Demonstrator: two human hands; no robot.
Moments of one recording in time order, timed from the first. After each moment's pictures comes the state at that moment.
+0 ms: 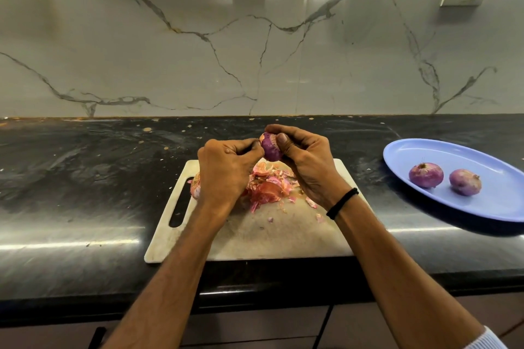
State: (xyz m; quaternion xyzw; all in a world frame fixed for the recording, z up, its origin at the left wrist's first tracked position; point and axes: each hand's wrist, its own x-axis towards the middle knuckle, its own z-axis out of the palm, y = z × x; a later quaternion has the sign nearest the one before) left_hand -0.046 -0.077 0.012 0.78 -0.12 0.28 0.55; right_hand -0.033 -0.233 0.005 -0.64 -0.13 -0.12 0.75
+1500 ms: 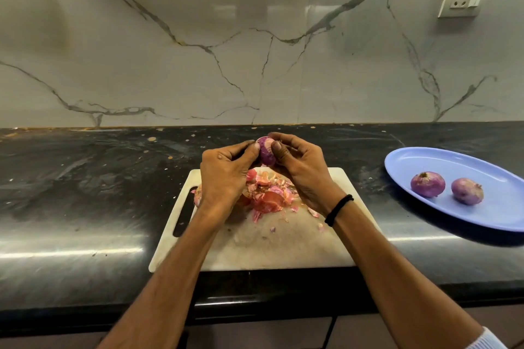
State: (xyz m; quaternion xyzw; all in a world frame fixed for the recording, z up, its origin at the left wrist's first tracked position) left_hand -0.038 -0.072 0.015 0.71 -0.11 0.20 0.66; right_hand -0.027 -0.227 0.008 -0.64 -0.13 -0.10 0.75
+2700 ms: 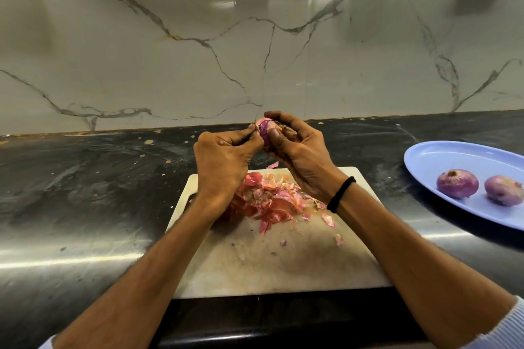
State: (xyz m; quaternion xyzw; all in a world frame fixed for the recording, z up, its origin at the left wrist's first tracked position) left_hand -0.005 -0.069 0.026 0.74 -0.17 0.31 0.57; right_hand 0.012 -0.217 0.015 -0.58 -0.17 -0.09 0.79
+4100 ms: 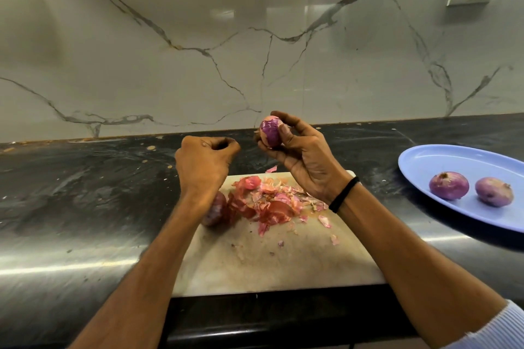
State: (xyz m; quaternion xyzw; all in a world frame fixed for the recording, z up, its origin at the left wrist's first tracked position) left_hand 0.000 -0.047 0.031 0.81 -0.04 0.29 0.51; right_hand 0.001 -0.223 0.029 -0.43 -0.15 -0.01 0.89
